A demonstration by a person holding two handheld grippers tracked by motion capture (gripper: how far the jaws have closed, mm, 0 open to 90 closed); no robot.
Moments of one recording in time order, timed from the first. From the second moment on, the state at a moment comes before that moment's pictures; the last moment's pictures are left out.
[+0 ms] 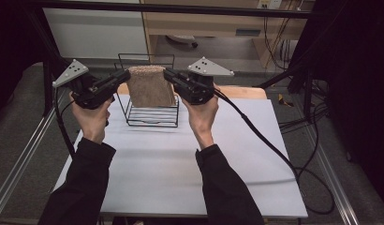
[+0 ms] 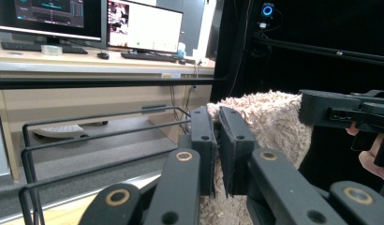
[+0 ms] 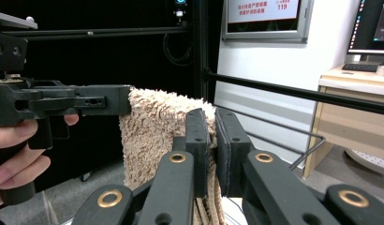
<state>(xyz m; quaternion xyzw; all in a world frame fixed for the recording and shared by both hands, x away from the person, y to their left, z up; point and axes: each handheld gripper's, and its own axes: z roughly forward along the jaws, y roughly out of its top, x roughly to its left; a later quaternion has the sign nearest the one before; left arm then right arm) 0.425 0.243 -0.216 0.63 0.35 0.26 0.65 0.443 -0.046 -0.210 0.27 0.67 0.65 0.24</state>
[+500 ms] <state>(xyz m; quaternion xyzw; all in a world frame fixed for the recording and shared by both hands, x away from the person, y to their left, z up) 0.439 0.251 -0.197 0.62 0.36 0.26 0.65 0.459 -0.035 -0.191 0.26 0.67 0.65 0.25</state>
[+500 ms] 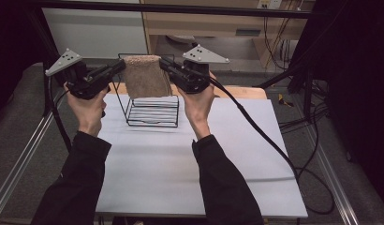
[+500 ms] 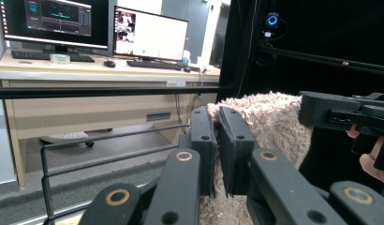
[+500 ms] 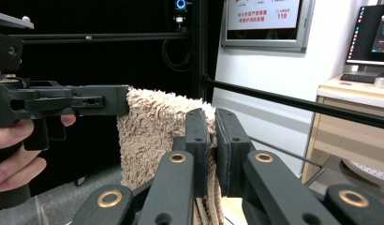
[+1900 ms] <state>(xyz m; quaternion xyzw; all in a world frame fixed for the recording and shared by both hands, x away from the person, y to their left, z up) 0.511 0.263 -0.170 0.61 0.38 0.28 0.64 0.528 -0.012 -0.168 0.27 0.66 0.64 0.26</state>
